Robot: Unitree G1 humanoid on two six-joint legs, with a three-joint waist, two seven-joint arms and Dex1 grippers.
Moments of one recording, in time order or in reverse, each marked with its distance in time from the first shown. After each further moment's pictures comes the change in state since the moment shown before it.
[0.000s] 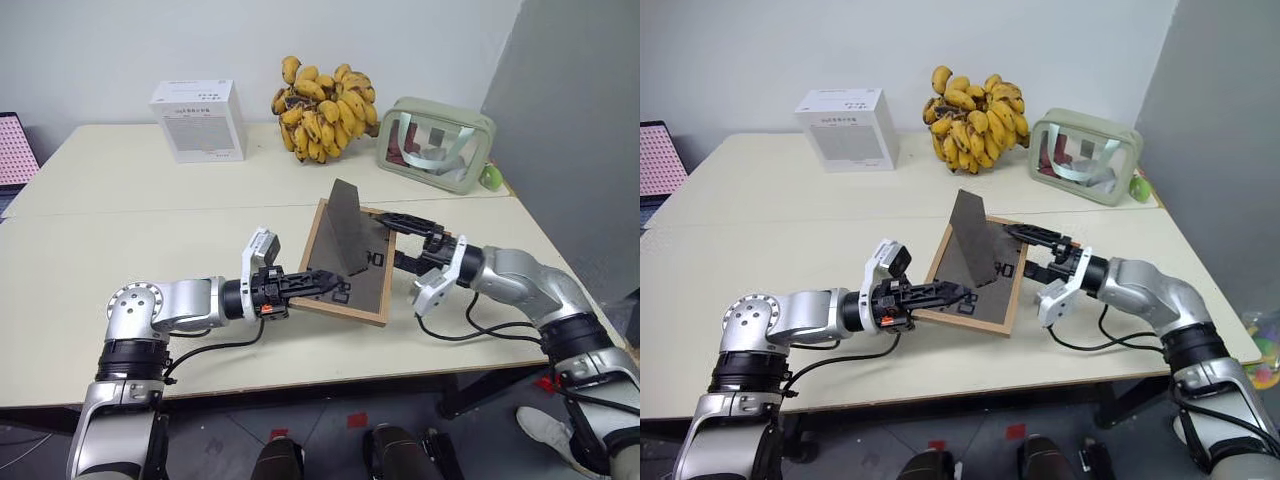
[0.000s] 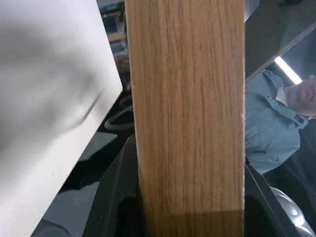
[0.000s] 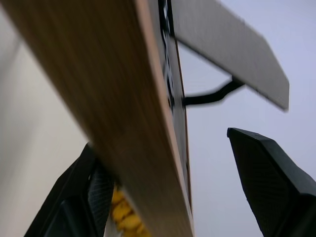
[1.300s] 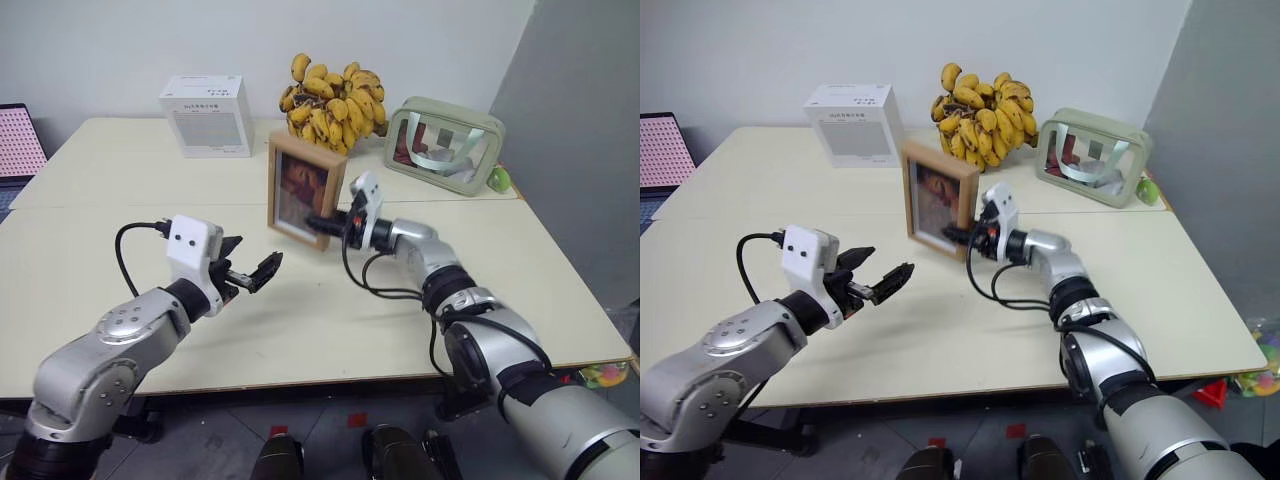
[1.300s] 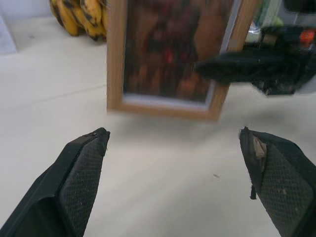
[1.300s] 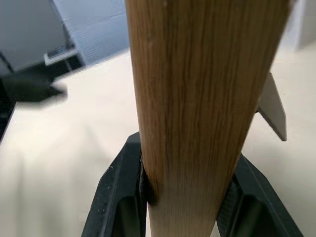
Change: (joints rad) left arm 0.410 0.187 -0.011 -0.761 1.154 -0.787 -0.053; right arm -0.383 0.587 -0.235 0.787 0.909 1.055 0.845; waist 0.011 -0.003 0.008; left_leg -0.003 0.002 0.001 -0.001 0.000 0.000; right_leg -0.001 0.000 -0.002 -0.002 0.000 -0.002
